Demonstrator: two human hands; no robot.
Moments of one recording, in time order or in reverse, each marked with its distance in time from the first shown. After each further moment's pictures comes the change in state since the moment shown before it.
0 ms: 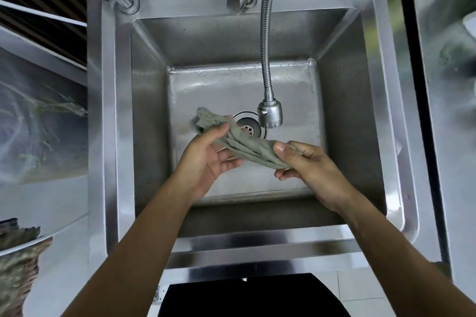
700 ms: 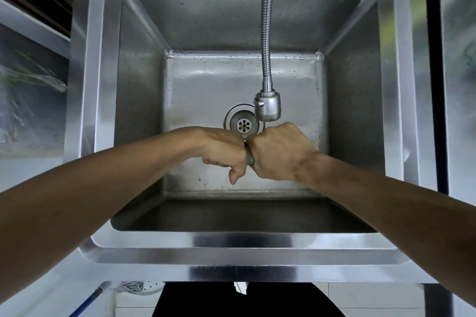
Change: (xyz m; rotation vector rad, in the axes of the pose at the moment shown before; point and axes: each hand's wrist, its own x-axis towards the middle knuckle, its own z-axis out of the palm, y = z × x) left_hand 0.062 0.012 0.031 1.593 -0.425 -0.447; right_hand 0.052 -0.020 0.022 -1.626 -0.222 -0.500
